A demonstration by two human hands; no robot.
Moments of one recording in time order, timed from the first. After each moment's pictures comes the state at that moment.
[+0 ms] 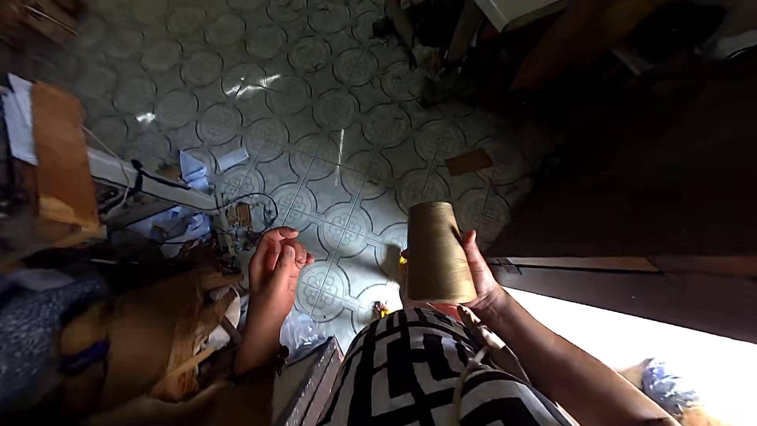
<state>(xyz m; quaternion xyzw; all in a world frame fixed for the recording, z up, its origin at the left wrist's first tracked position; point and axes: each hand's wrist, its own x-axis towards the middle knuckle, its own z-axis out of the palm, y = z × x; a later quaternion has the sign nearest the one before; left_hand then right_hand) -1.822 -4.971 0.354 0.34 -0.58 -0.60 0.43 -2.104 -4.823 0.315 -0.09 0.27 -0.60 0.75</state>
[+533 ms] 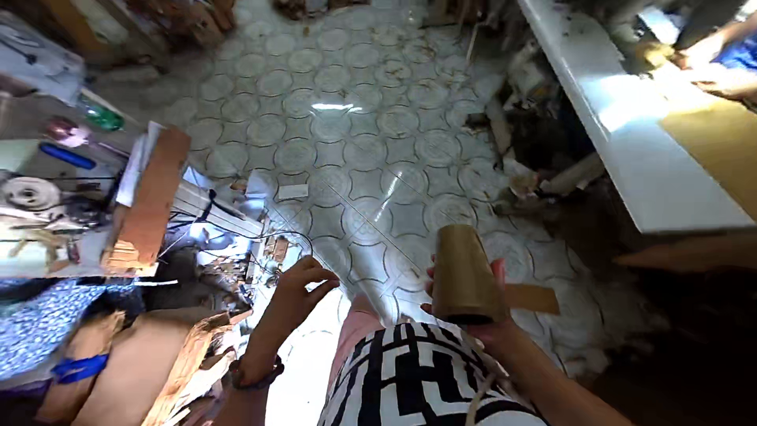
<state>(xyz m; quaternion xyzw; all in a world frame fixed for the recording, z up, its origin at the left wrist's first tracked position) -1.828 -5.315 0.337 0.47 -0.79 -0.28 0.28 -2.170 -5.259 0.320 -0.08 0.23 -0.51 0.83</state>
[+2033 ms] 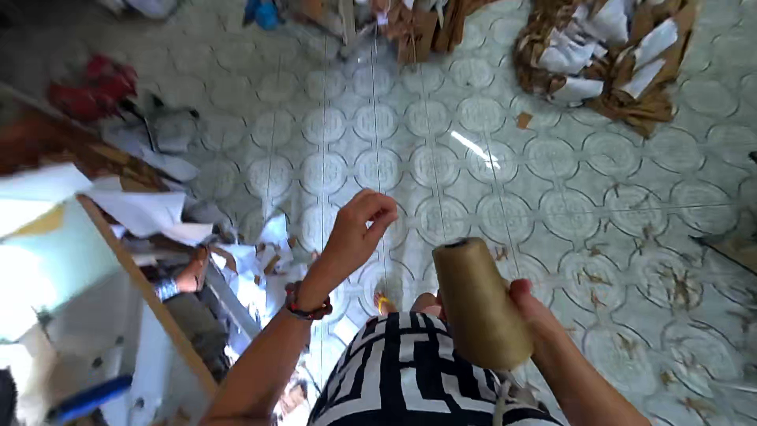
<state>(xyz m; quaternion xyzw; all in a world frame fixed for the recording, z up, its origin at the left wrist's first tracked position) -1.346 -6.459 0.384 0.65 -0.60 -0.16 0.44 -1.633 -6.568 0.324 -0.41 0.18 -0.07 0.89</state>
